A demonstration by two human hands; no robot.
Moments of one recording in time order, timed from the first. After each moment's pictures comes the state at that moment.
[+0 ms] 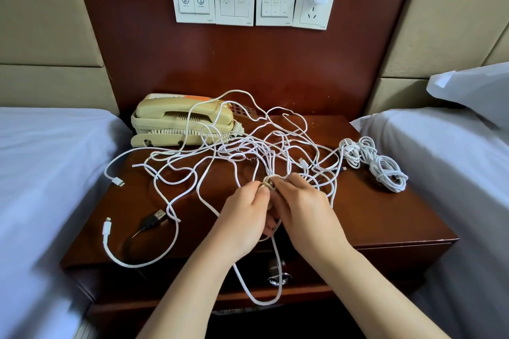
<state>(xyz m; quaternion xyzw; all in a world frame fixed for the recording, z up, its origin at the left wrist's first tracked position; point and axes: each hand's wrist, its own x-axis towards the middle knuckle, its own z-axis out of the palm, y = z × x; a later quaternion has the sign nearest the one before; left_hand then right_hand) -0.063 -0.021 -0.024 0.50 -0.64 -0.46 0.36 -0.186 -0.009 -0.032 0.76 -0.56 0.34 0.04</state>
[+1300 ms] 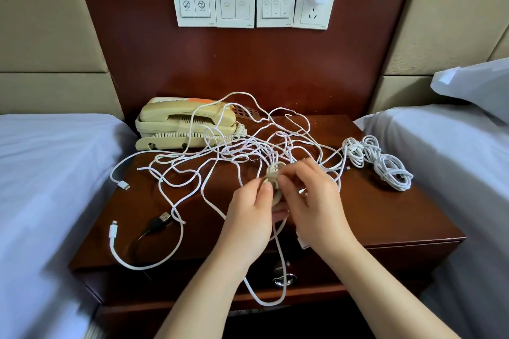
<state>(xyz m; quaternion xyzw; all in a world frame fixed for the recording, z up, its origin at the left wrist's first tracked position) -0.072 -0.009 -0.017 0.44 -0.54 -0.52 0.49 -0.188 -0.016 -0.028 0.70 -0.49 0.52 -0.06</state>
